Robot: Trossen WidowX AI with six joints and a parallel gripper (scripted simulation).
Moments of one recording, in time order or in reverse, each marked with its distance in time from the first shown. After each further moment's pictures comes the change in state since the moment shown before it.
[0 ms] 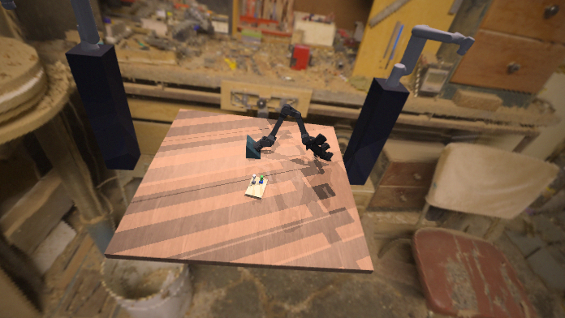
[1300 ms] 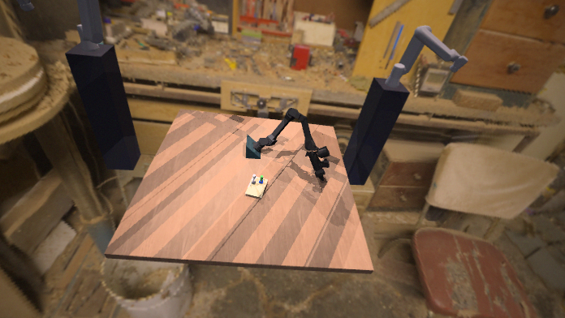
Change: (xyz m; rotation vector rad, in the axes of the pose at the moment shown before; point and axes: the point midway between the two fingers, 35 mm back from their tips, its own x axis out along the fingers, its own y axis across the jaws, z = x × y) arm -0.037 -0.114 -0.144 0.366 0.508 -0.205
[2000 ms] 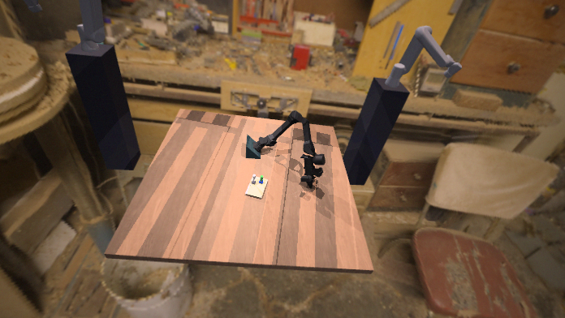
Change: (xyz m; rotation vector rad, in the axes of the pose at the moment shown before) arm -0.010 -0.074 -0.080 0.372 0.268 -0.138
